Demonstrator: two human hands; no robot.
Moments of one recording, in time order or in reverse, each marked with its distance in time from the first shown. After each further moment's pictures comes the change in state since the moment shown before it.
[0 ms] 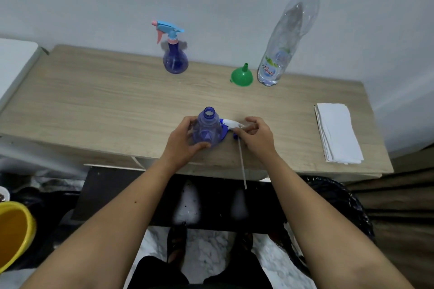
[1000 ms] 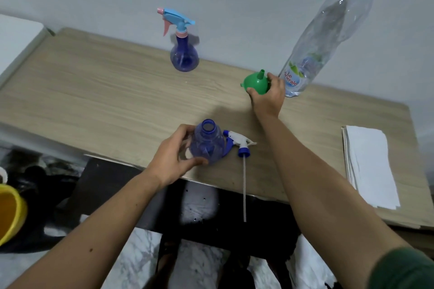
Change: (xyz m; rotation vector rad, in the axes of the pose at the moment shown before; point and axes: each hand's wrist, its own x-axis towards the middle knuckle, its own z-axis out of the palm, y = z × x) left_hand 0.004 0.000 -0.002 0.043 -0.017 -0.123; right_hand 0.169 -0.036 0.037 -0.119 0.216 -0.220
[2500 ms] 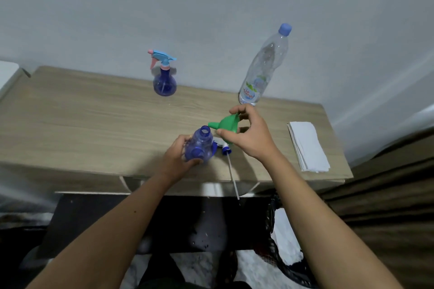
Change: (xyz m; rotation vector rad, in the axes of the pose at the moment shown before) left_hand 0.001 -0.011 -0.007 -0.012 -0.072 0.082; right_hand -0.176 -0.127 -0.137 0.151 -0.182 -0.222
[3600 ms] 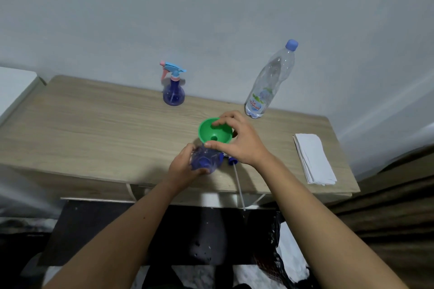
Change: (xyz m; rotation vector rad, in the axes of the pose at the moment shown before) left_hand 0.007 -0.005 0.000 0.022 0.005 0.054; right_hand 0.017 -0.017 0.028 -0.230 -0.174 -0.202
